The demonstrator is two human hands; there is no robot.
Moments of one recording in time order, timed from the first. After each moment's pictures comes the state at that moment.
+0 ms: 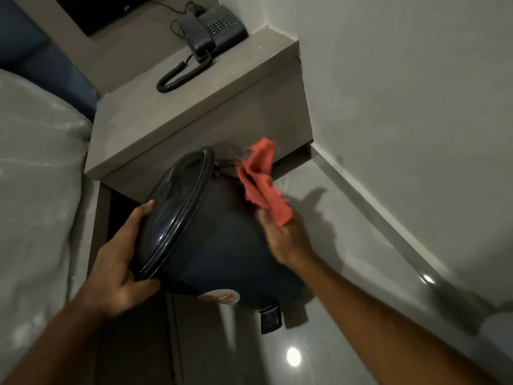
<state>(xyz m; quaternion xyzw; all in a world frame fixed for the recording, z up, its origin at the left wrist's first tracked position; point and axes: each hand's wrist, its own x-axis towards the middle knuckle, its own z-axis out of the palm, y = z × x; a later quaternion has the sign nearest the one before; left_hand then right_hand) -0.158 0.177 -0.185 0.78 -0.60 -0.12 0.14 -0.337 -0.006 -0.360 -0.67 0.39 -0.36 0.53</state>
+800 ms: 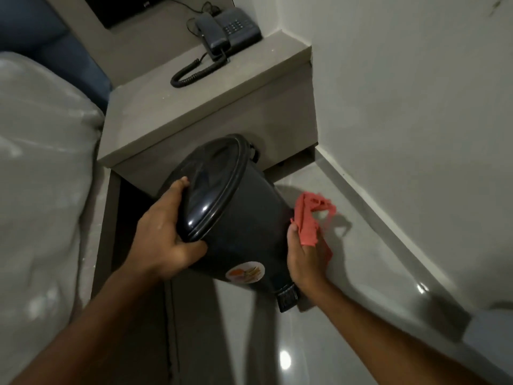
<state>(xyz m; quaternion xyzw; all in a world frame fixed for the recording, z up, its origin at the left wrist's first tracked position) -0.212 0.144 -0.178 0.83 -0.53 -0.08 0.17 -0.376 0.039 -0.354 -0.58 0.51 -0.39 0.50</state>
